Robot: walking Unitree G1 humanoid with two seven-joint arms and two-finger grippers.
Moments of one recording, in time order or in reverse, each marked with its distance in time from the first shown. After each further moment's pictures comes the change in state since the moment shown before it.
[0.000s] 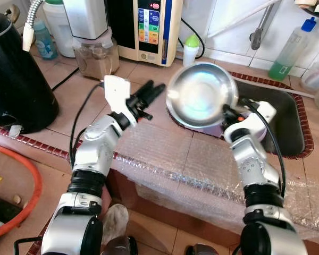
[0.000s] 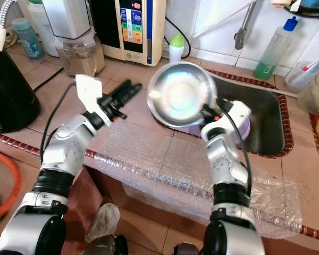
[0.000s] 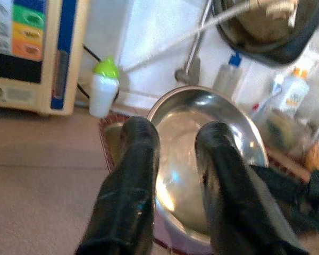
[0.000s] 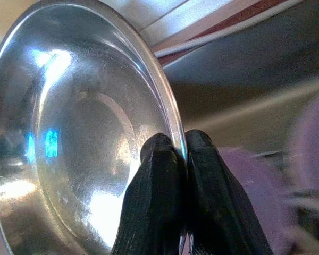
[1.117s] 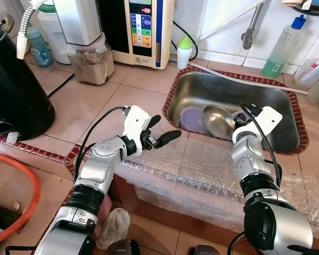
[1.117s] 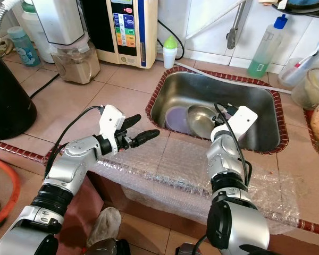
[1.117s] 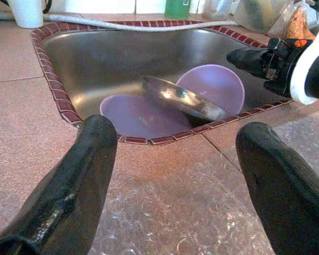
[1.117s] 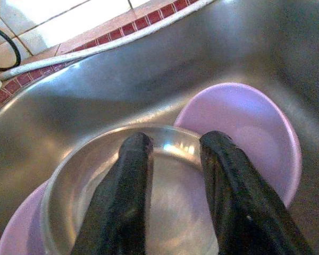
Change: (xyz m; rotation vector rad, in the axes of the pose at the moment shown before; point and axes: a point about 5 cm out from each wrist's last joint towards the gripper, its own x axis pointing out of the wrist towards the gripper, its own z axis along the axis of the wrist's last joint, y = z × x) left arm -0.021 -0.015 -0.053 0.127 0.305 -0.121; right arm 0.011 -0.019 -0.013 -0.139 -0.017 -0.297
